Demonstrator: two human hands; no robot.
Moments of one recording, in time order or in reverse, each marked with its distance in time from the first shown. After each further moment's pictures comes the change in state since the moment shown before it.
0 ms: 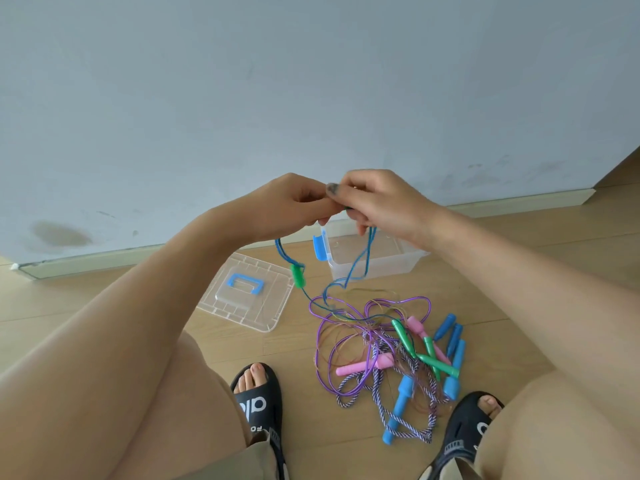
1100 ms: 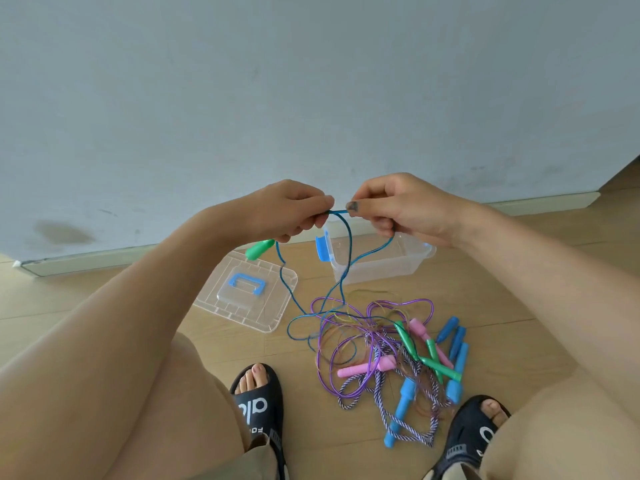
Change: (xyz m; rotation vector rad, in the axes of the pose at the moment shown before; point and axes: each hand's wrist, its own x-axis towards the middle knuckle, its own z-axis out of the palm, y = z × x) left_hand 0.002 -0.011 -0.005 -0.180 -0.121 -0.109; right_hand -0.001 0.015 -0.022 0.113 -0.134 0.144
